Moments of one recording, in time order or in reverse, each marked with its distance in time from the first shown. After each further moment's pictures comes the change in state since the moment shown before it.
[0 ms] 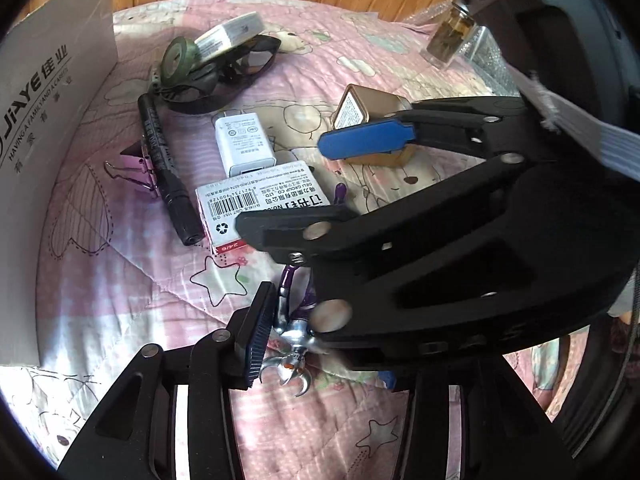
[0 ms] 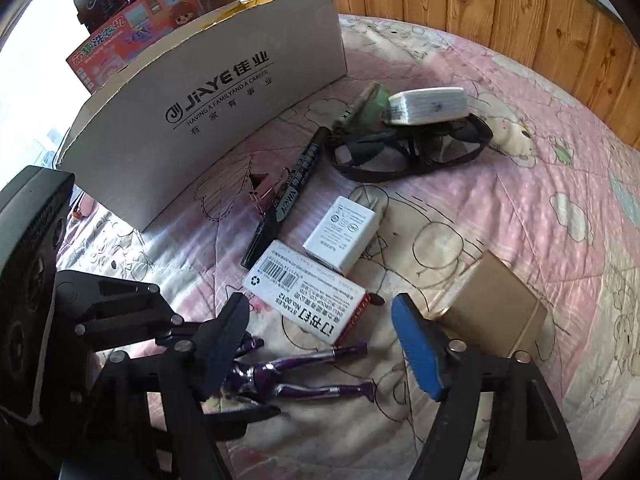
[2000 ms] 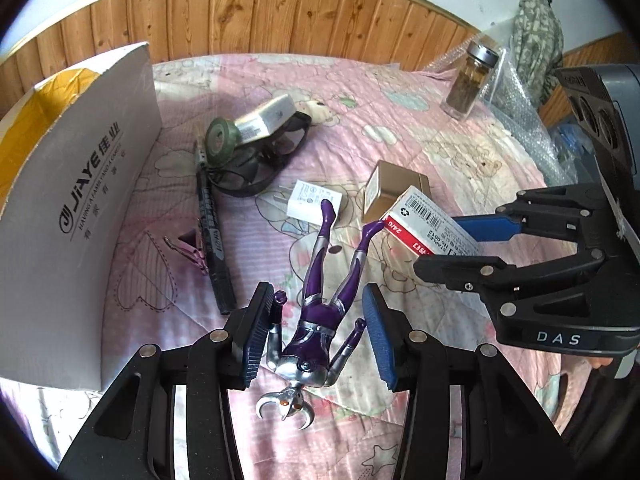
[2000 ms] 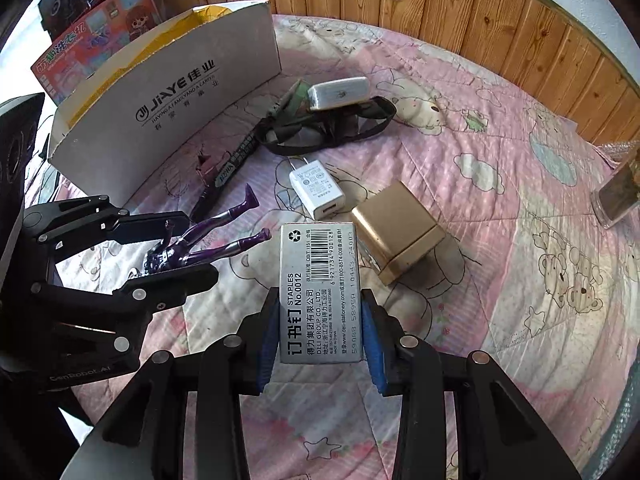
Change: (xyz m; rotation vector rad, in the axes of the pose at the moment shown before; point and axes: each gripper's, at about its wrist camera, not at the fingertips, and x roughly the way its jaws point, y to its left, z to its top) left arm -0.043 -0.007 0.033 -0.078 -0.166 0.190; right arm -0.068 -0.009 -0.031 0.009 0.039 -0.130
